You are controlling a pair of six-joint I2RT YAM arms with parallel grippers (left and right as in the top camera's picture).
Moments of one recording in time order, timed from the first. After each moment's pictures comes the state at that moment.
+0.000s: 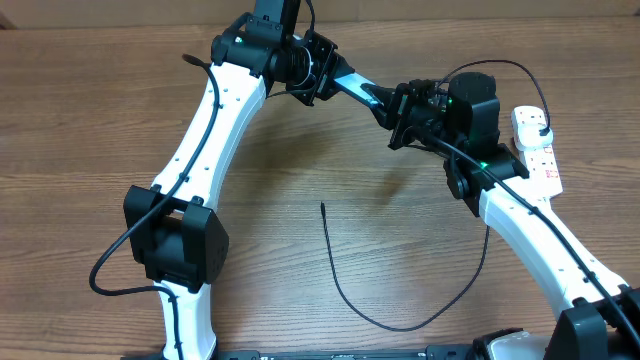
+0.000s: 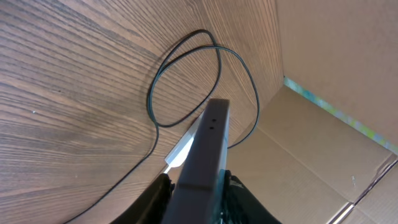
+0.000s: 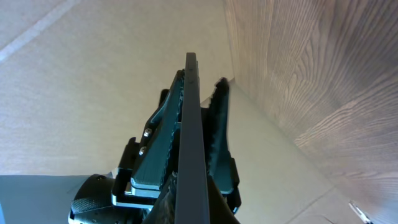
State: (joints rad) left arm -0.34 2.10 2.06 -0.88 0.59 -1.39; right arm 0.27 1.49 1.03 0.16 -0.56 2.01
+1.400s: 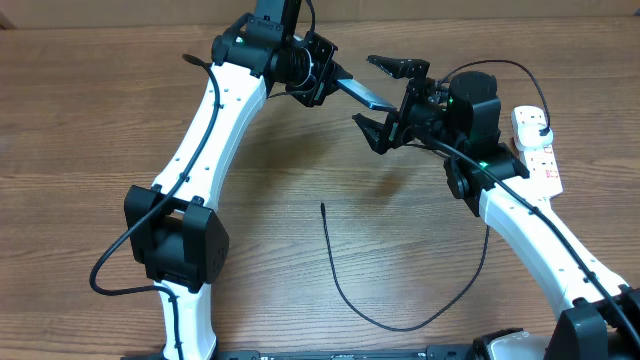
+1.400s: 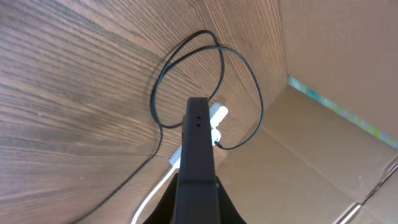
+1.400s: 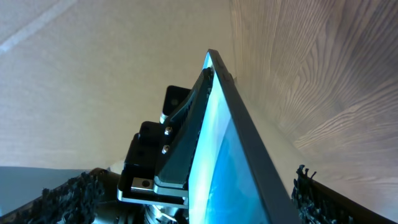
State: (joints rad) left arm -0.34 2.10 2.06 -0.89 0.58 -1.37; right arm 0.27 1.50 1.03 0.17 -0.56 1.98
